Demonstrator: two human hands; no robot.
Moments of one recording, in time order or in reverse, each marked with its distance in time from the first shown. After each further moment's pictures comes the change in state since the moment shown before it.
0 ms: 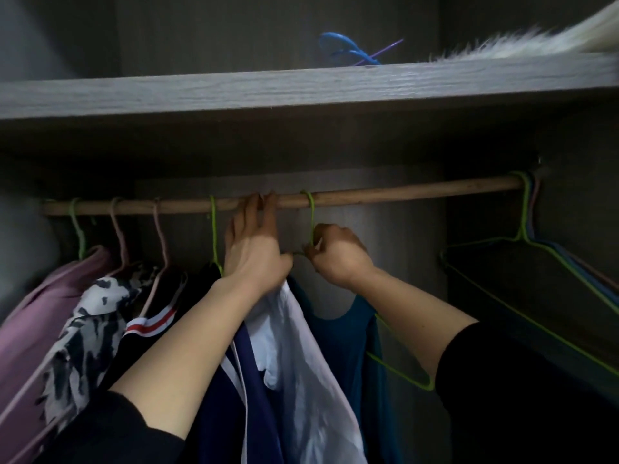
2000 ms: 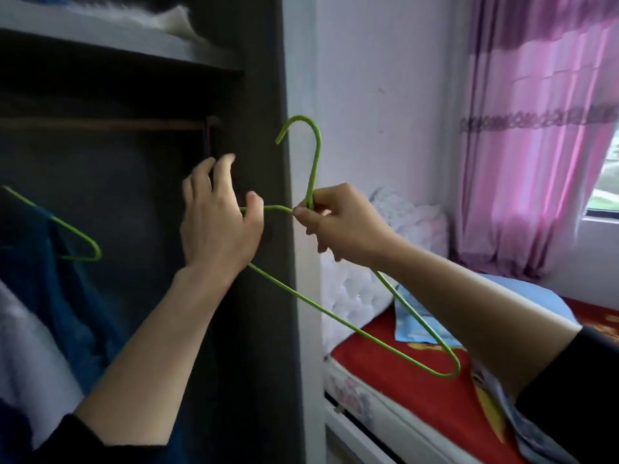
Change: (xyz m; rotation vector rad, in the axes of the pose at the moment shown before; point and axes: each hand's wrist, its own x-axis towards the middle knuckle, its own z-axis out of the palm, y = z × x) left_hand -0.199 0.315 -0.076 -0.755 0.022 0.169; right_hand -0.365 0.055 -0.277 -0.066 0.216 0.383
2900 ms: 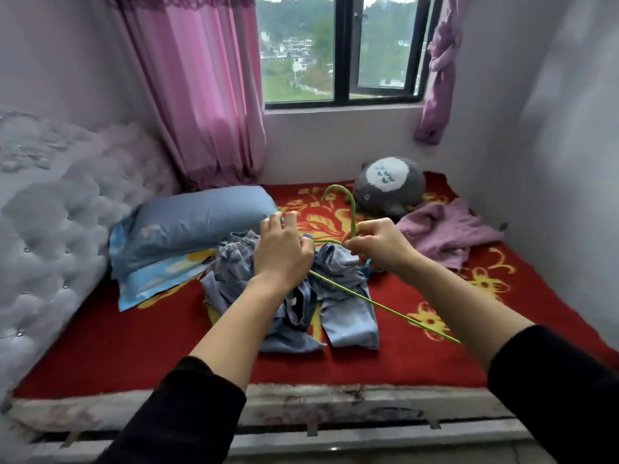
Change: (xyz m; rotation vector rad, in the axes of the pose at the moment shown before) left_hand -0.314 0.522 0.384 -0.458 -0.964 0.451; right_hand -0.393 0.405 -0.398 -0.036 0.557 0.975
